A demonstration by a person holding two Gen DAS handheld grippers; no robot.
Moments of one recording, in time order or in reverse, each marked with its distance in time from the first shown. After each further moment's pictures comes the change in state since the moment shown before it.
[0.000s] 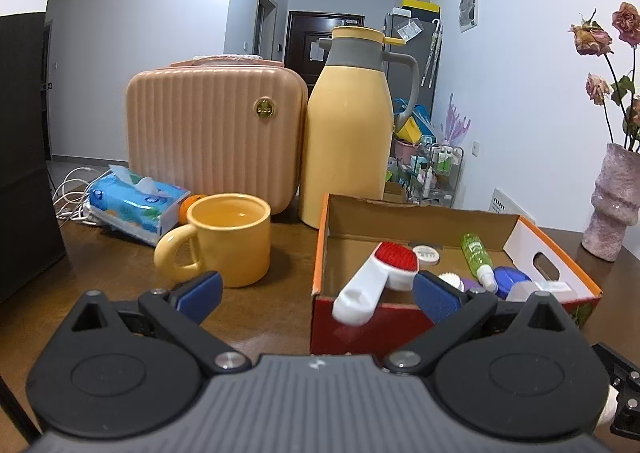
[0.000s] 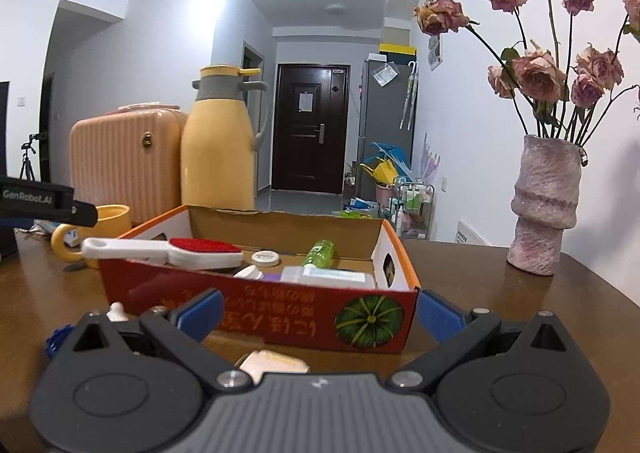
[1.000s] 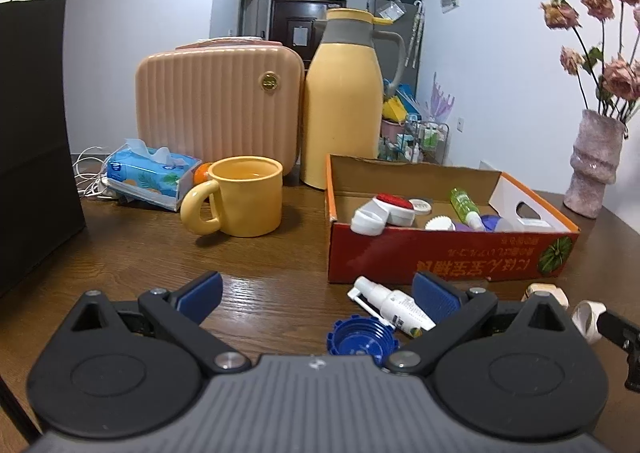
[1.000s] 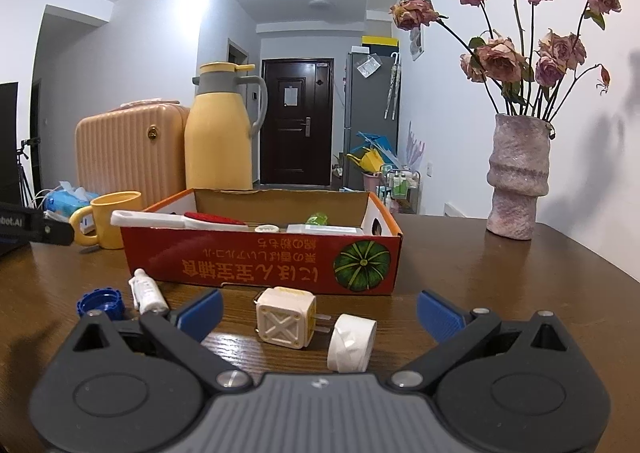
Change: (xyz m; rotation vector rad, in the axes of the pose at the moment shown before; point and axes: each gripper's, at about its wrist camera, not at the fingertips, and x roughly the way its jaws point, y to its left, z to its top) left arm -0.047 0.021 -0.037 0.052 0.050 -0.040; right arm -0.054 0.009 -0.032 0.048 0.022 -0.037
